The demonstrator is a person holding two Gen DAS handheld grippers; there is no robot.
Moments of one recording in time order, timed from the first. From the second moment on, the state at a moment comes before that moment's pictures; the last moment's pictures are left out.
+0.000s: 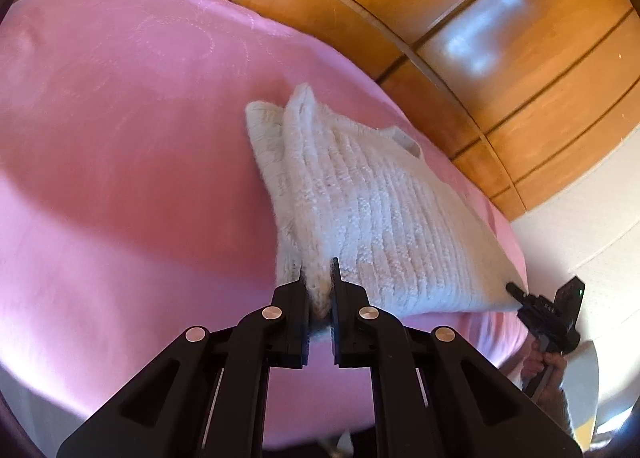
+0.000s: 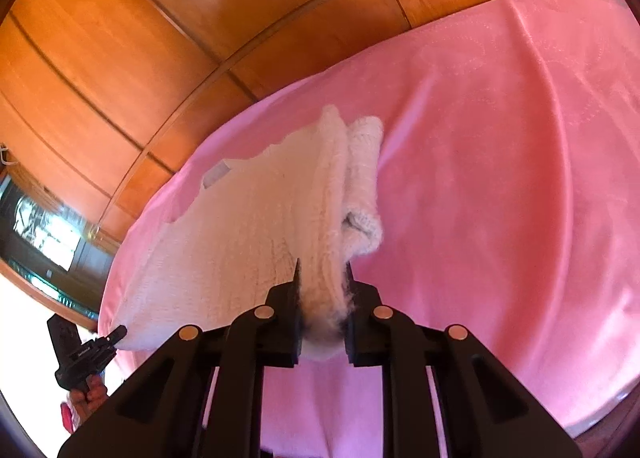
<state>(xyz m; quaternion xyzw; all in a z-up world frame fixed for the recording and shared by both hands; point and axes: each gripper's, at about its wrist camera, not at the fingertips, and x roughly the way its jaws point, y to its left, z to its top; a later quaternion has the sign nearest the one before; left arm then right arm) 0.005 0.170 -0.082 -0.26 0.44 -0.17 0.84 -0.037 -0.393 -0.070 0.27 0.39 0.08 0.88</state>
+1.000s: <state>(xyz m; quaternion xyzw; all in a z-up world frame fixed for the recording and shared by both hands) 0.086 0.155 -0.085 -0.19 0.44 -0.07 0.88 0.061 -0.324 -0.075 0.13 0.39 0.06 0.91</state>
